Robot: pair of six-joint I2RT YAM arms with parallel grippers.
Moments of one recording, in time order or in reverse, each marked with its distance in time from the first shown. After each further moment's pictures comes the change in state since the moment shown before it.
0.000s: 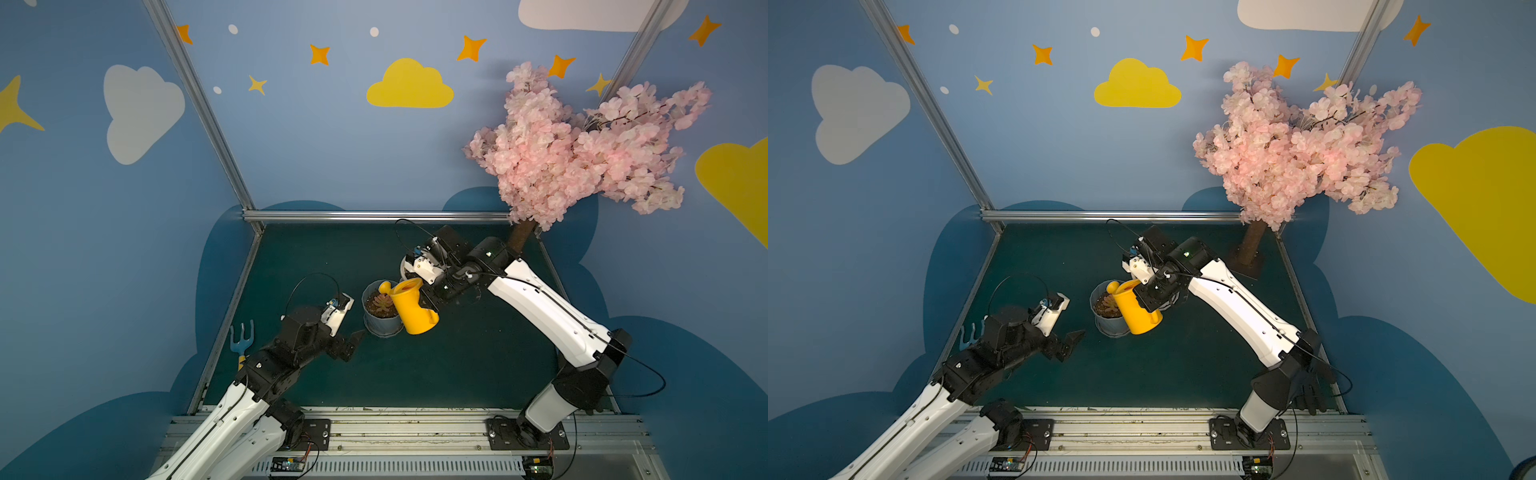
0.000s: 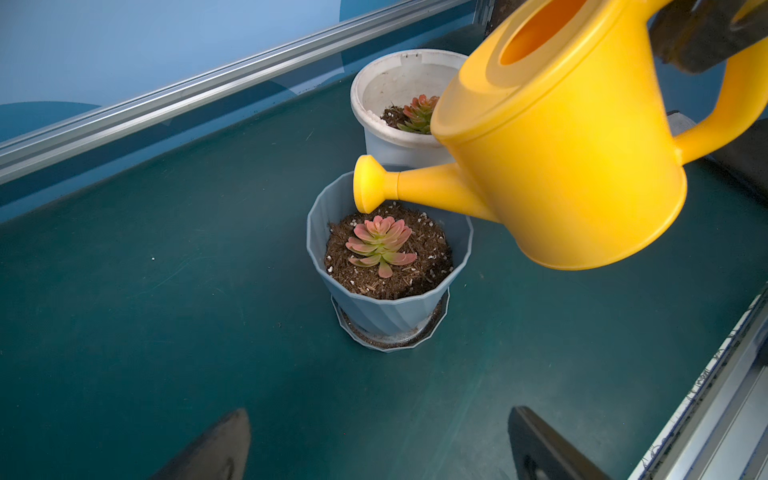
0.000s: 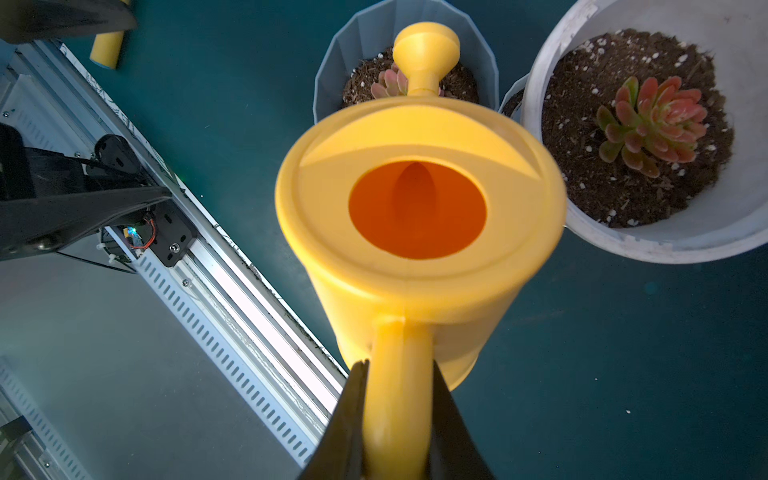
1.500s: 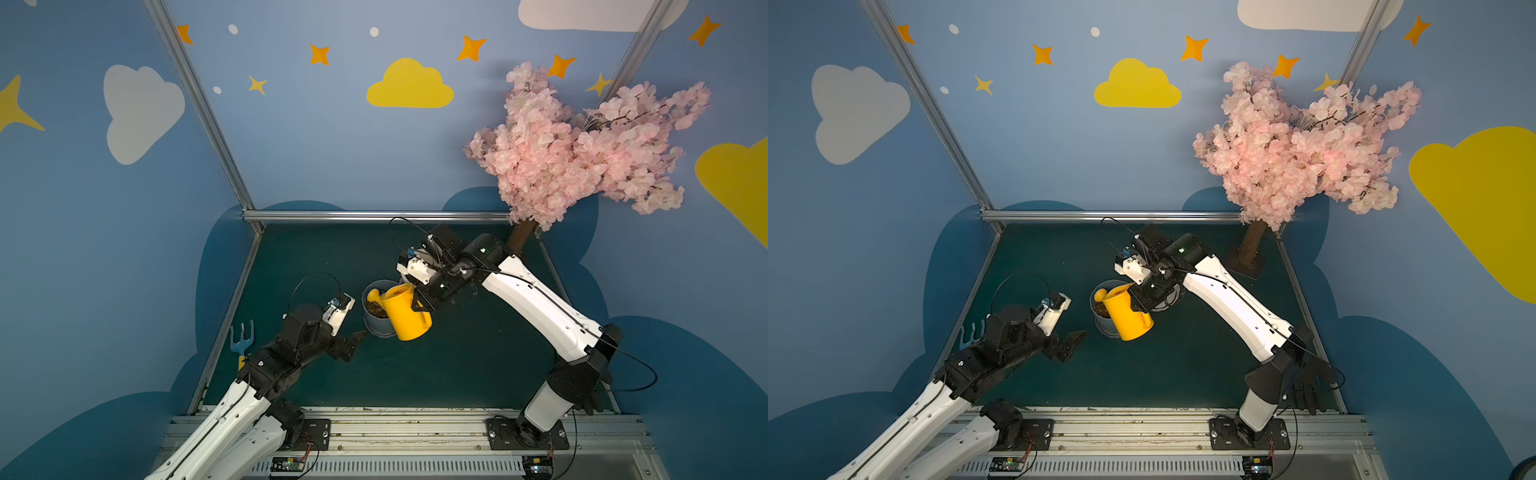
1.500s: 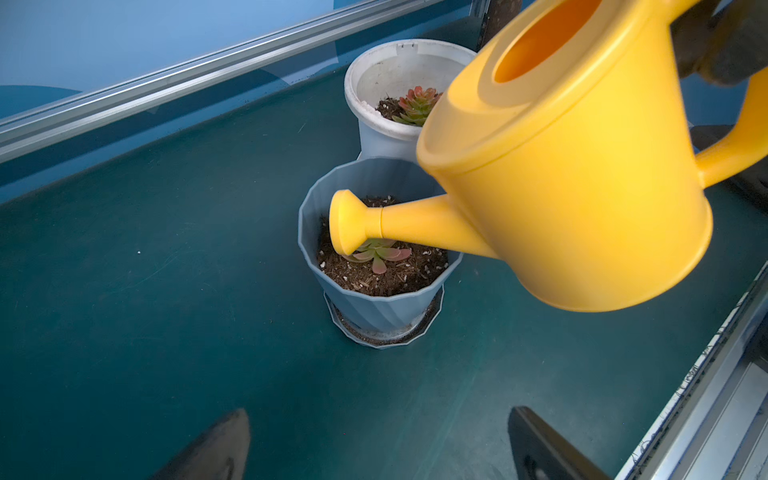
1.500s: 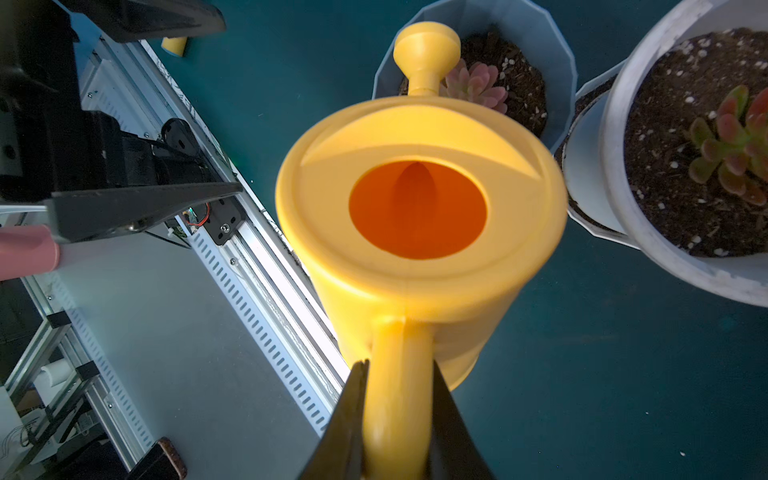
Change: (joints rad) left arm 0.004 0.017 0.000 -0.001 0.021 -0.011; right arm 0.011 0.041 0.047 -0.030 -0.128 -0.029
